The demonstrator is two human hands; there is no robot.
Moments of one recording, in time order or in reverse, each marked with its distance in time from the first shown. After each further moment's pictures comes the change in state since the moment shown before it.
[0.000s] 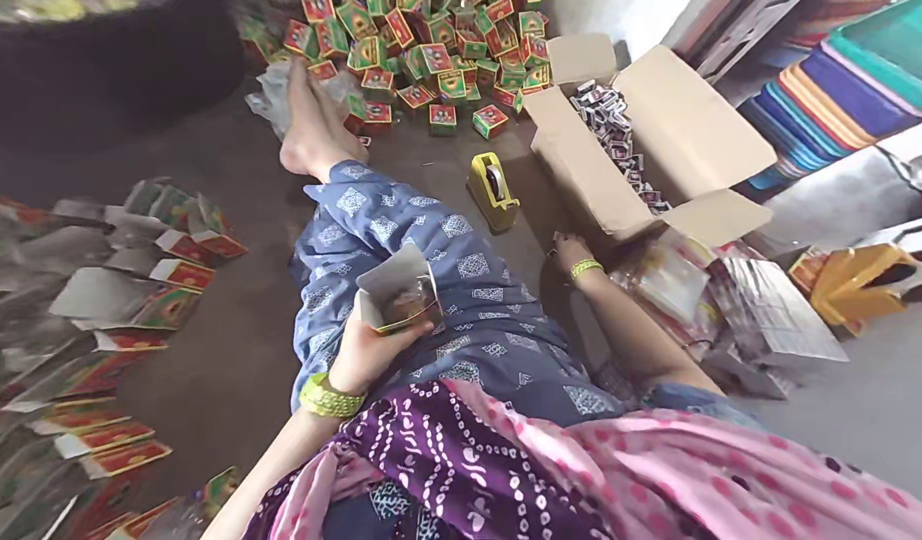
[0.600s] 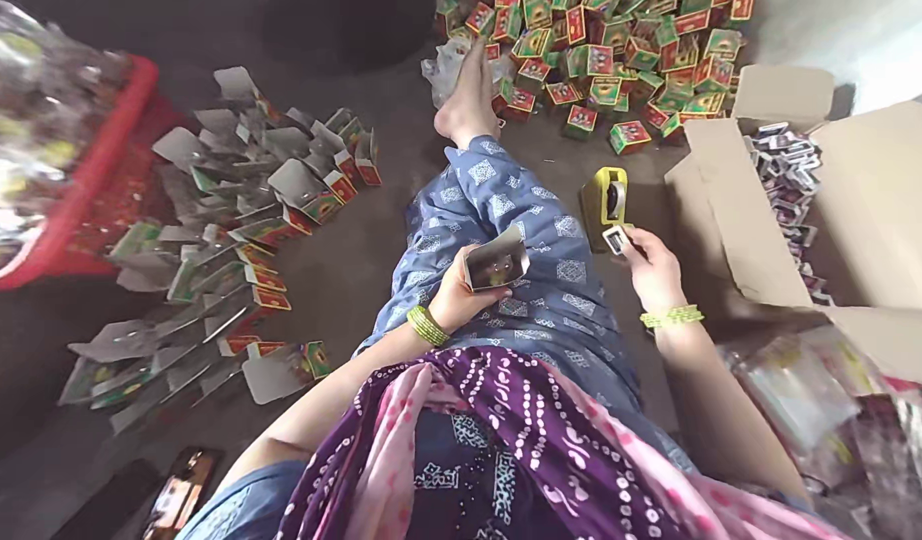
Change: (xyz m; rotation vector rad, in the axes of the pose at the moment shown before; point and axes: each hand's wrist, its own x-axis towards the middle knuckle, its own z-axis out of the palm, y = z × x) left_hand -0.007 -0.021 -0.002 -0.011 0.185 0.042; right_hand -0.057 -0.097 -0.040 0.796 0.241 -0.529
